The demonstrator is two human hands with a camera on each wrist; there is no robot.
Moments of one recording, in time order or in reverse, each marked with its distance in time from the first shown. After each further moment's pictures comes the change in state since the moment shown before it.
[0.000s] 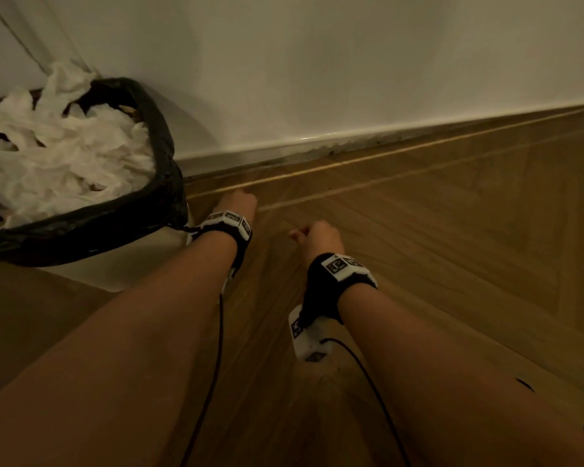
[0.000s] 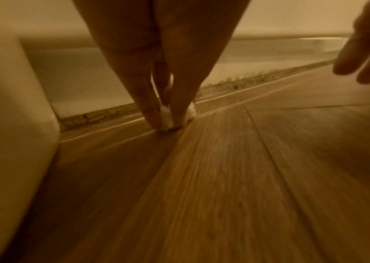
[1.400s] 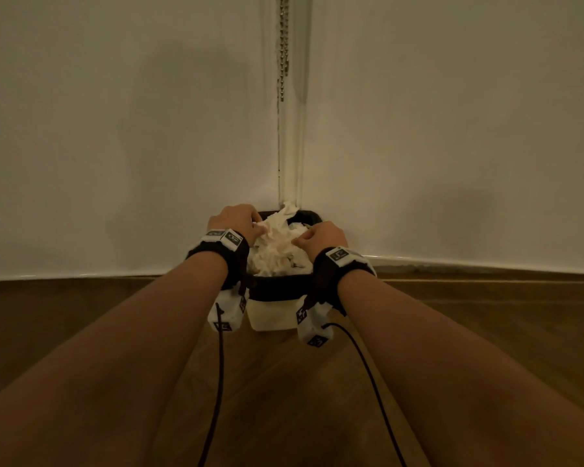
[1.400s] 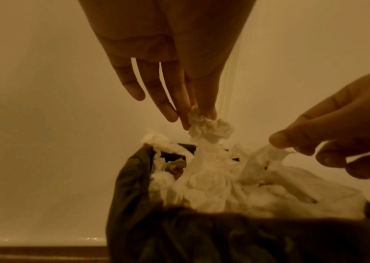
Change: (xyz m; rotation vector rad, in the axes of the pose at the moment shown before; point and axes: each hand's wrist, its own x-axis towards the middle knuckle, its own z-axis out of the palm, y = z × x) left_hand -0.214 -0.147 -0.217 -0.215 0.471 -0.234; right_hand -0.128 -0.246 -0.040 0.038 0.121 -0.443
